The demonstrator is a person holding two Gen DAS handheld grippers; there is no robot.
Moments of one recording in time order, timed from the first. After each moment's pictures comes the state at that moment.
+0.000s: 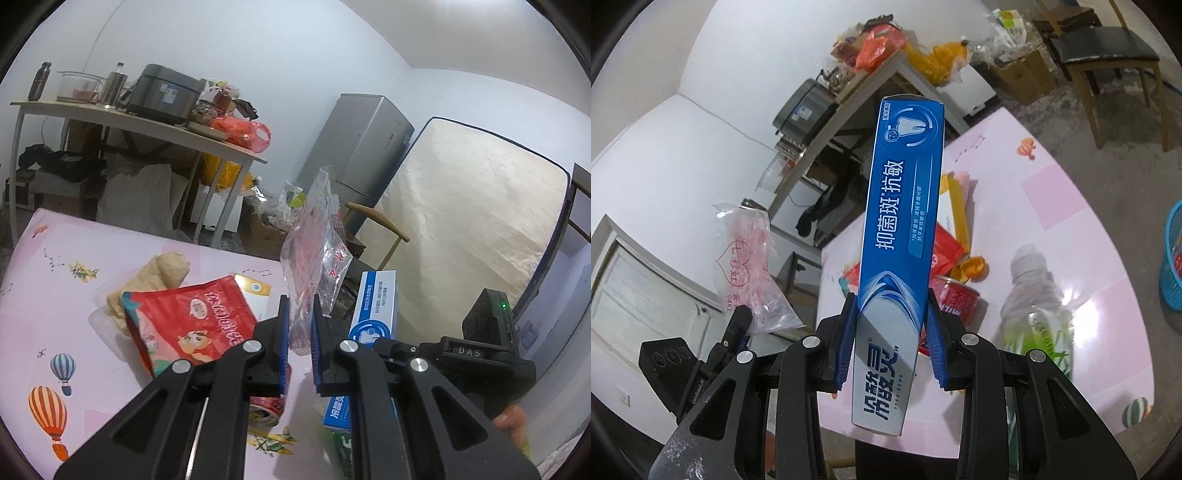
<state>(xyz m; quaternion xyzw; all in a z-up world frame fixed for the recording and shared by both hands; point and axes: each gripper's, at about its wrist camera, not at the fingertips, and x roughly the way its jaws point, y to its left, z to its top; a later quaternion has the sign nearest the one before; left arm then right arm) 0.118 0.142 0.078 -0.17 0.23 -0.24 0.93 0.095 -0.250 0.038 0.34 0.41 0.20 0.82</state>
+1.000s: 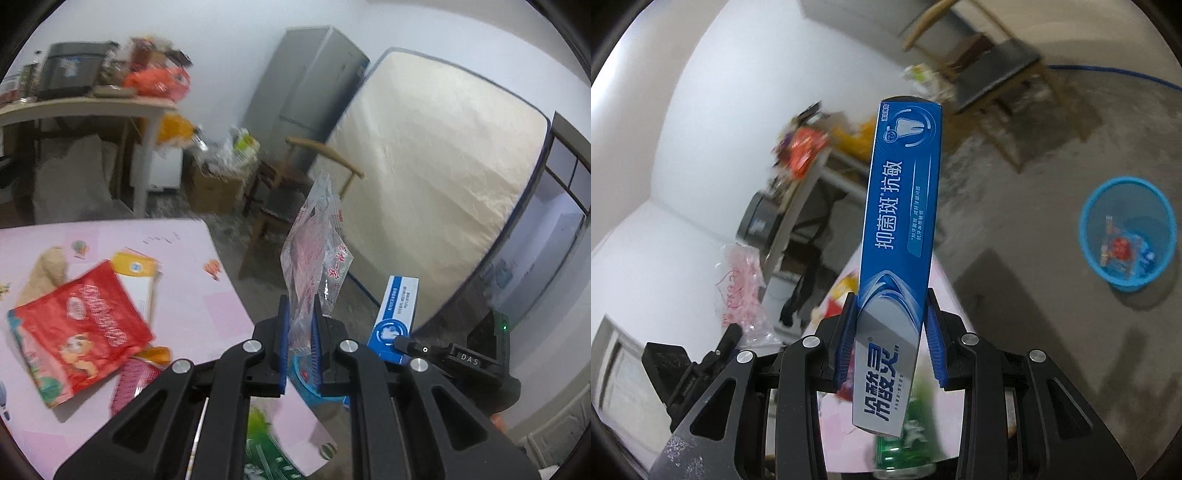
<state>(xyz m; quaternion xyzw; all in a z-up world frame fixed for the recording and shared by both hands) 0.169 -0.028 0.103 -0.10 0.33 -0.35 0.87 0.031 -0.425 0.009 0.46 0.32 0.06 0.83</state>
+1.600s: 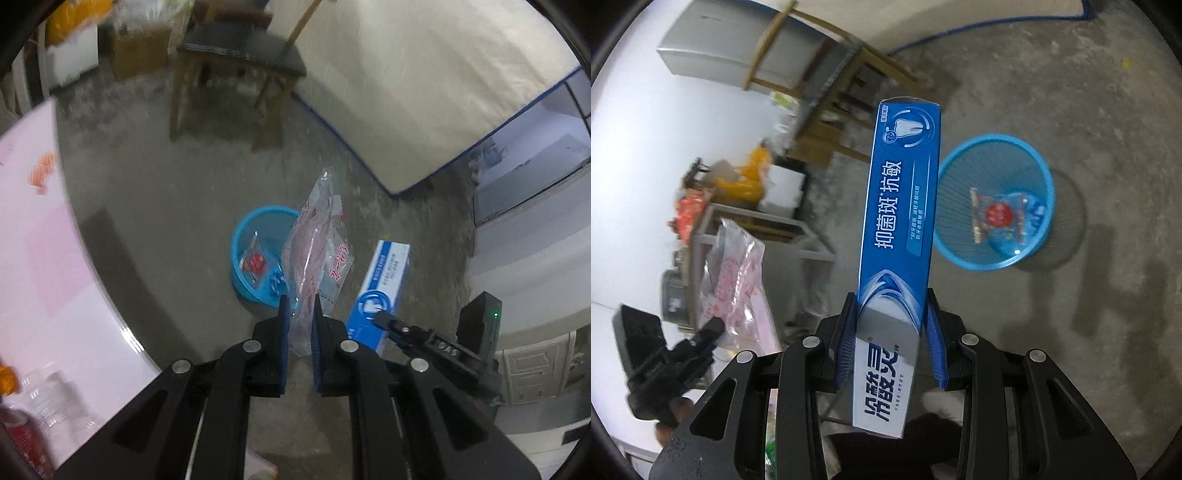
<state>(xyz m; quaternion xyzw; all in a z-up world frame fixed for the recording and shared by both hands) 0.247 -0.286 -0.029 0.03 0.58 -0.41 0.70 0.013 -0.548 -0.119 0.52 0.40 -0.11 0.74</state>
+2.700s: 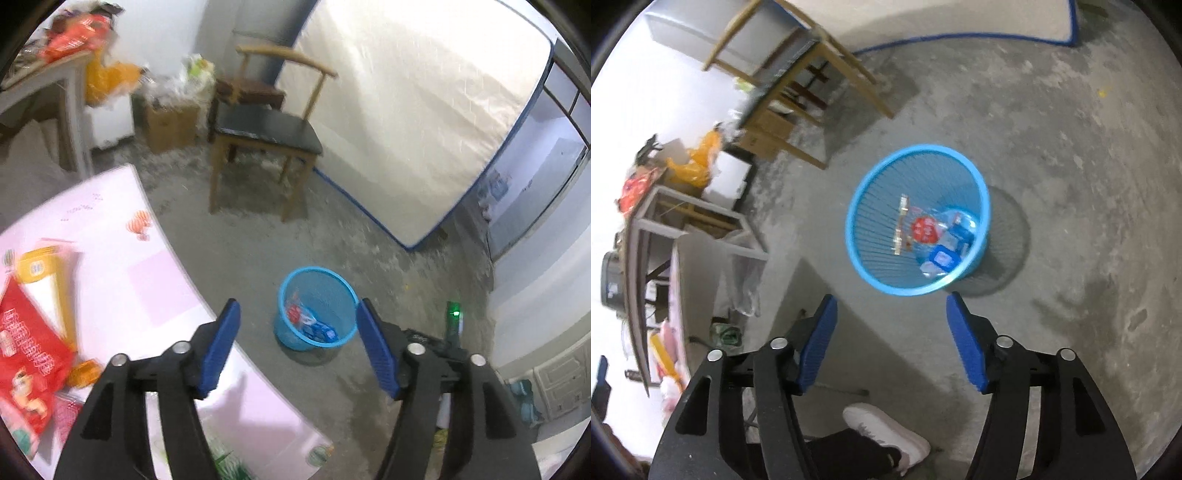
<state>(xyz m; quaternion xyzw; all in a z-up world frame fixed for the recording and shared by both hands) 0.210 -0.140 0.056 0.01 0.43 -0.39 0.81 0.009 -0.567 -0.153 0.44 0.44 -0.18 0.76</state>
